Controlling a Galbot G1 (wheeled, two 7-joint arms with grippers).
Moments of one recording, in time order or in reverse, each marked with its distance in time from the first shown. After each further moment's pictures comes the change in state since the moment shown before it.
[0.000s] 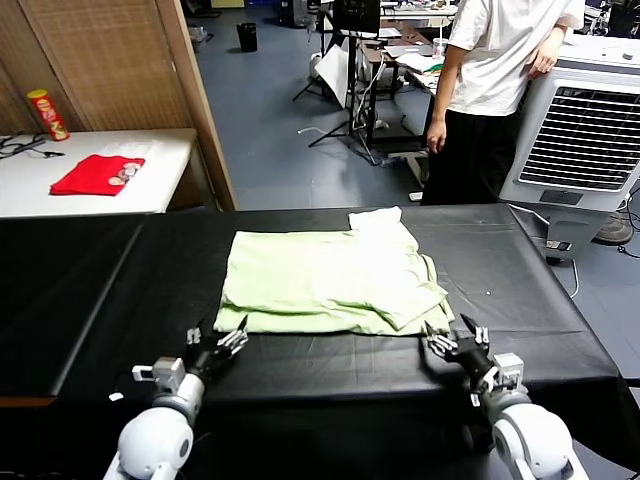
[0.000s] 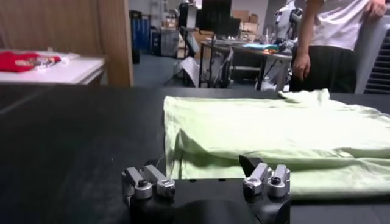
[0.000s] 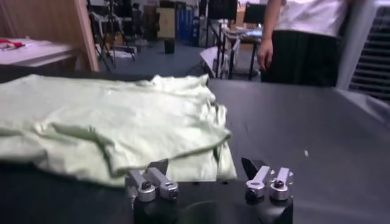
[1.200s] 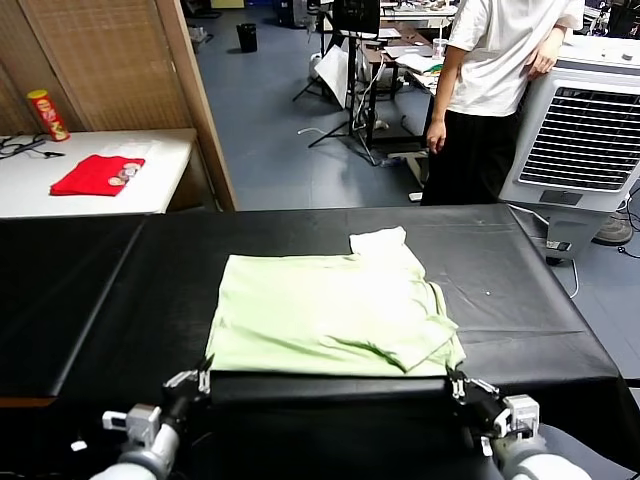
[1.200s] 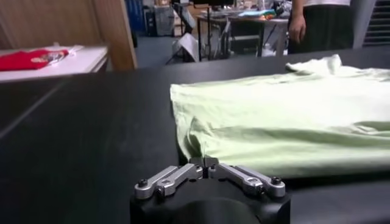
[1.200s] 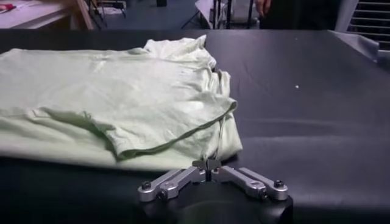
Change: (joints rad) left arm 0.349 0.078 -0.070 -0.272 0.103 0.043 -0.051; right arm -0.313 -0.029 0.094 0.340 0.057 -0.200 0.079
